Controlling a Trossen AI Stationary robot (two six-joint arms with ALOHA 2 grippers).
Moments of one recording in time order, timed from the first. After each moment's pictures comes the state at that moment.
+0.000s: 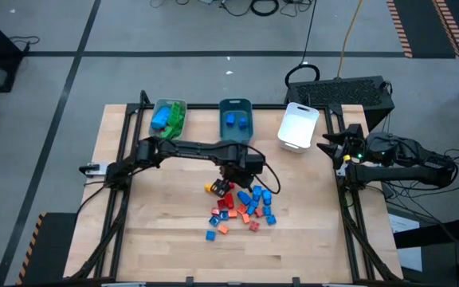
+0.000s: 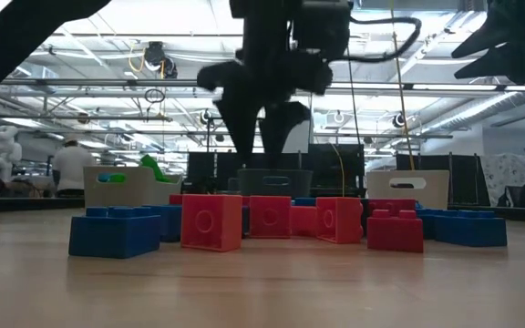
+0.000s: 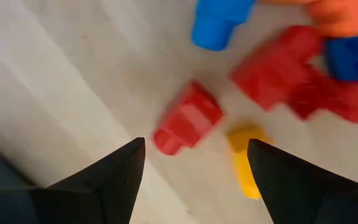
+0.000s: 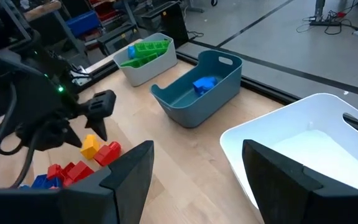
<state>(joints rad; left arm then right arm) 0.00 2.26 2.05 -1.33 0.01 0.57 -0.05 0.25 0.67 -0.83 0.42 0.53</state>
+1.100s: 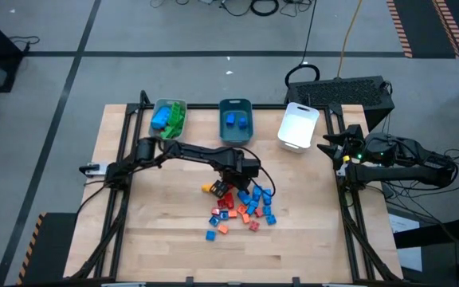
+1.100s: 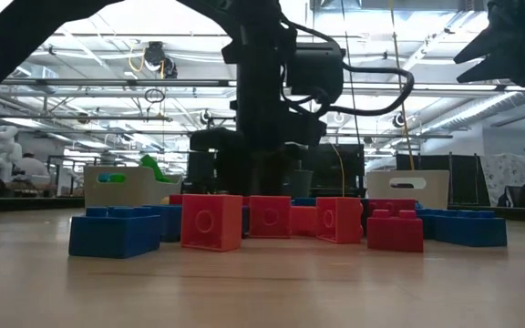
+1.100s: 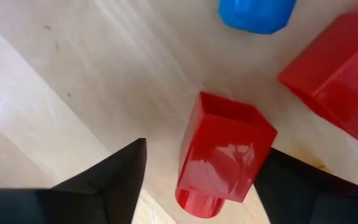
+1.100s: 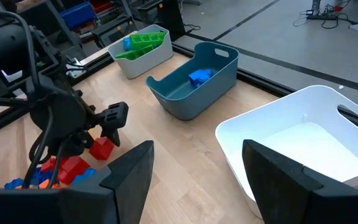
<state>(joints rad) 0.02 2.26 1.80 -1.06 -0.03 0.64 -0.05 0.25 0.67 -0.87 0.42 0.54</state>
